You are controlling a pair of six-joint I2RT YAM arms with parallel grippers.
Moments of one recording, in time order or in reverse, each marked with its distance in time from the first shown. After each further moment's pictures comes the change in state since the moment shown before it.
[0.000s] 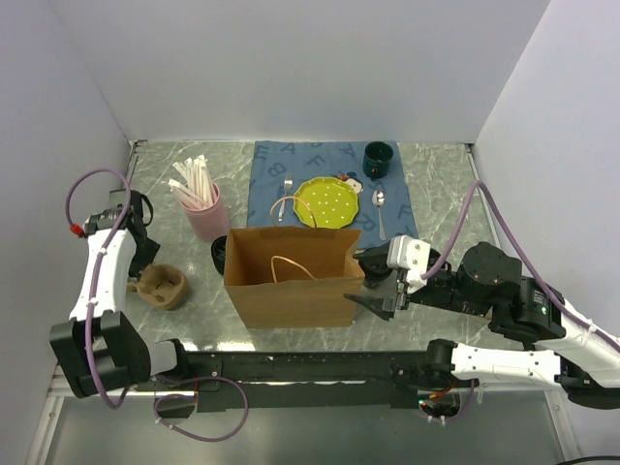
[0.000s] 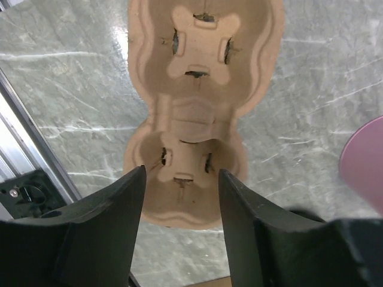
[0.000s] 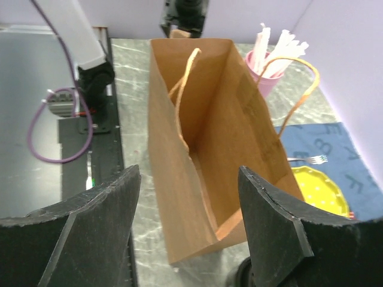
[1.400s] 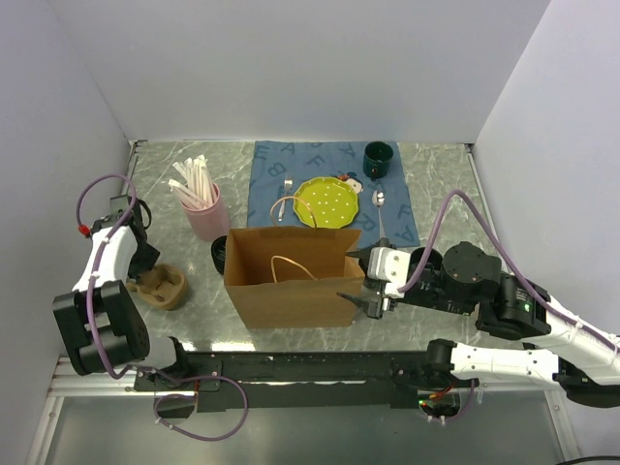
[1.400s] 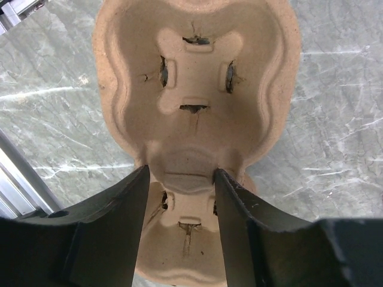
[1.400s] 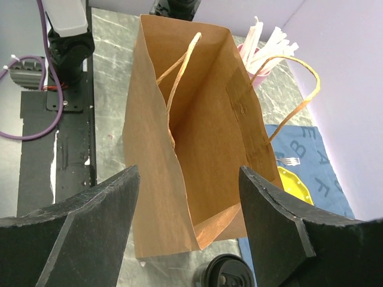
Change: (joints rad) left arm 0.066 0.101 -0.113 0.210 0.019 0.173; right arm -0.005 0.023 -0.048 0.027 0.012 -0.164
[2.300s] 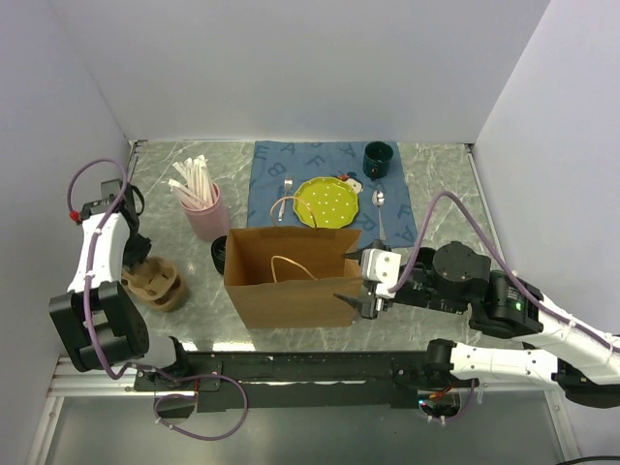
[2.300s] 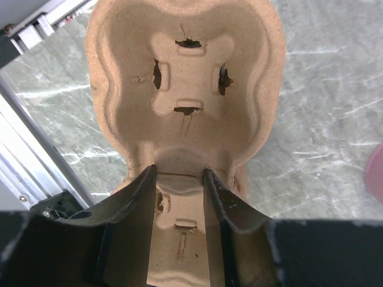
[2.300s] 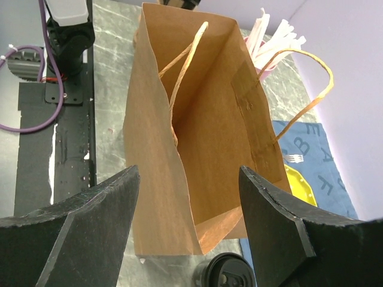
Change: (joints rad) left arm 0.000 0.020 0.166 -0.167 -0.003 0.023; right arm -0.011 0.008 -0.020 0.005 -0.015 -0.011
